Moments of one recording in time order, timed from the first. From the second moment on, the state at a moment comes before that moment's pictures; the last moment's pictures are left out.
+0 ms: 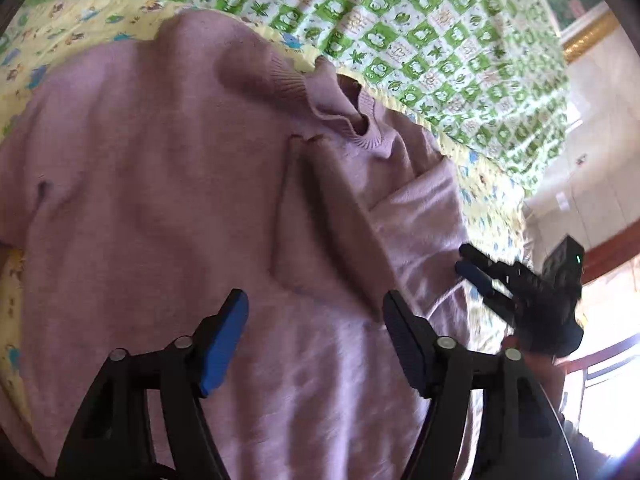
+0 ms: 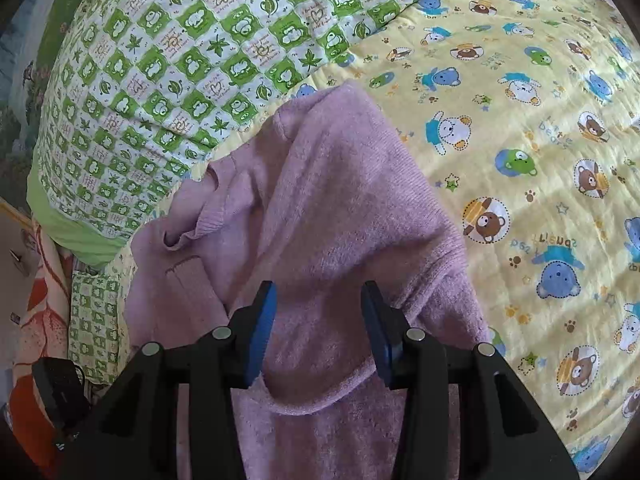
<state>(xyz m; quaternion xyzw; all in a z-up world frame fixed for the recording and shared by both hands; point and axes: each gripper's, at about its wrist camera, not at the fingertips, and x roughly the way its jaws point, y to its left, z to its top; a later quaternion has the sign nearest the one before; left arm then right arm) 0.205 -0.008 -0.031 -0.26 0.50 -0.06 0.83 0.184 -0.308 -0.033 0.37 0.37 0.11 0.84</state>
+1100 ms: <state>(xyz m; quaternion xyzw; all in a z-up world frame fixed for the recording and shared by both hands) 0.152 0.014 -0.042 -0.33 0.43 -0.04 0.84 0.290 -0.341 -0.036 0.26 0.40 0.12 0.87</state>
